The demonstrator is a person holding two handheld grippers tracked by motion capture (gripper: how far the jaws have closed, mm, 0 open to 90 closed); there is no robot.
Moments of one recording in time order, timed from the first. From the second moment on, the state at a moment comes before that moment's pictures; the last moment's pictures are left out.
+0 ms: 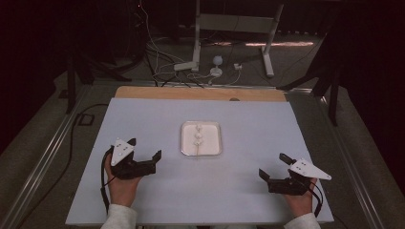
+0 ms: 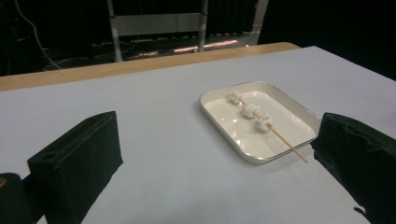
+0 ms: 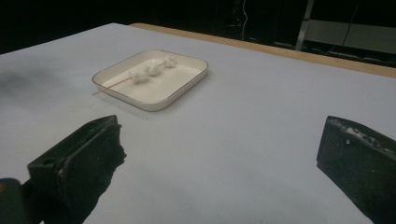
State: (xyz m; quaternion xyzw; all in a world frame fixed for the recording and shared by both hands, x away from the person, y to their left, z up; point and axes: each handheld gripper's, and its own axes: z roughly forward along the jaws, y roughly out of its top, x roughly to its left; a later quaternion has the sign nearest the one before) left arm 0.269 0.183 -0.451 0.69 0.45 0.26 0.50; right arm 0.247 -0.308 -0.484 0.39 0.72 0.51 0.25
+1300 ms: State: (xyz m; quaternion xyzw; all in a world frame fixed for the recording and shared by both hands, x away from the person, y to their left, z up) left arm 0.333 0.090 -0.494 0.75 0.43 0.20 0.47; right arm 0.250 -0.307 -0.486 0.39 0.73 0.51 0.25
